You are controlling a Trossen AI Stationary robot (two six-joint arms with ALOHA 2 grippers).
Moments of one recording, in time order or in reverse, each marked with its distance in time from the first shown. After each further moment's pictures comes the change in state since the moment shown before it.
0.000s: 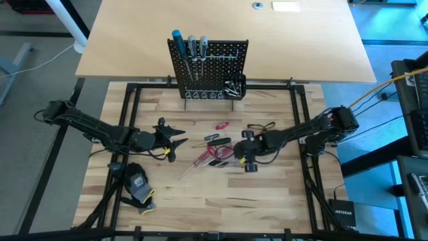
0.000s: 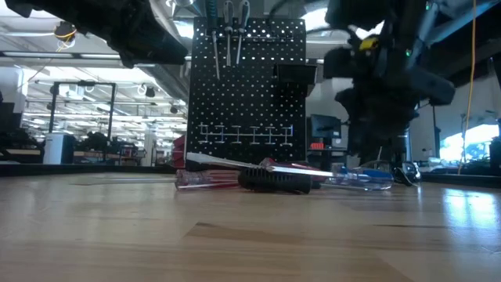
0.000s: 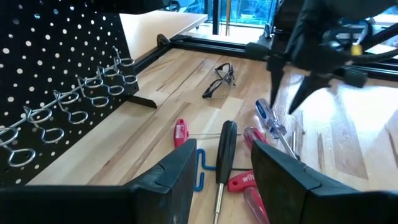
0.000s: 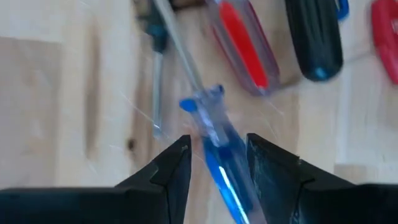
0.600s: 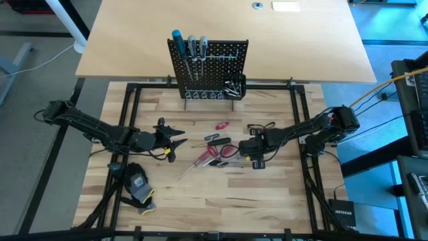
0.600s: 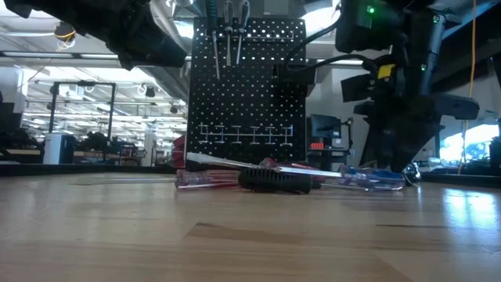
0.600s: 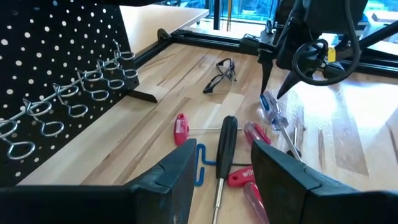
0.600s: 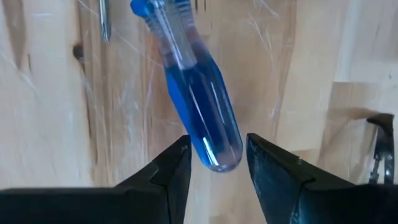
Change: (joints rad) left arm 0.000 0.000 0.000 -0.022 0.000 -0.022; right arm -0.038 -0.013 -0.046 -0.171 0.009 0.008
